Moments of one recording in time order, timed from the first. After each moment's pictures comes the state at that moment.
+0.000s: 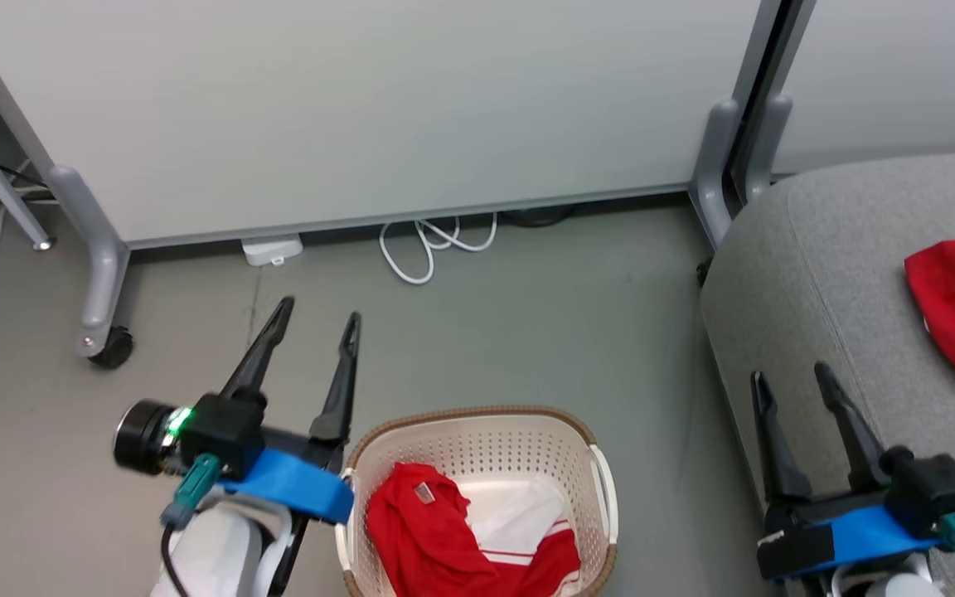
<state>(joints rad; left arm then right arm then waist) -0.20 0.13 -0.22 0.25 -0.15 -0.13 -0.26 -0.04 -0.06 -0.01 0.14 0.14 0.13 -0.26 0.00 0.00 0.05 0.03</state>
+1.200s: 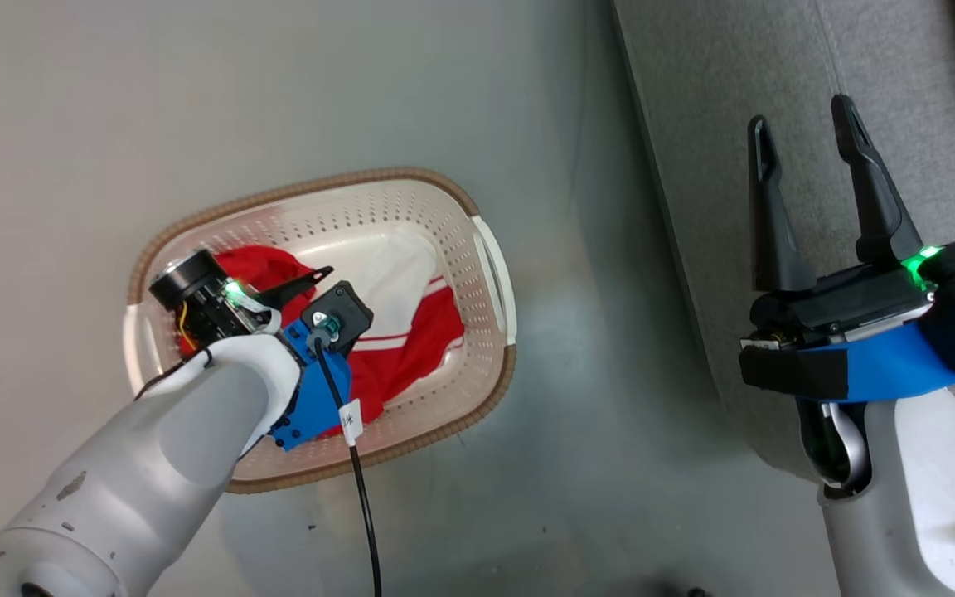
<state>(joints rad) -0.93 0.29 -1.27 0.99 -0.44 -0.13 -0.13 -0.42 -0.06 0.06 0.01 0.12 0.13 -0.26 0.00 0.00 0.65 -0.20</state>
